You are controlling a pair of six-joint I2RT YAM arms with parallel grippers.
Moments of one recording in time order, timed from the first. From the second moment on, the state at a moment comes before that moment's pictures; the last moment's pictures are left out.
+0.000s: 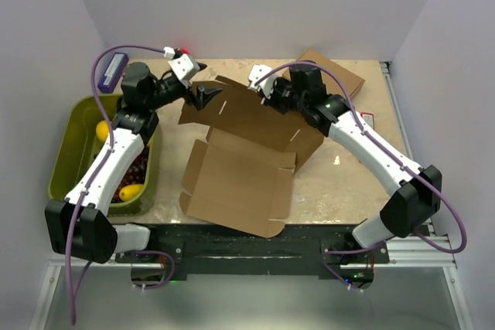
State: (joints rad) left arm -0.21 1.28 1.14 0.14 0.75 0.25; right arm 0.58 1.52 1.44 -0.39 -0.20 -0.63
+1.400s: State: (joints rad) left arm -0.36 1.40 1.20 0.09 0.57 0.32; right arm 0.57 1.52 1.43 -0.40 -0.15 -0.61
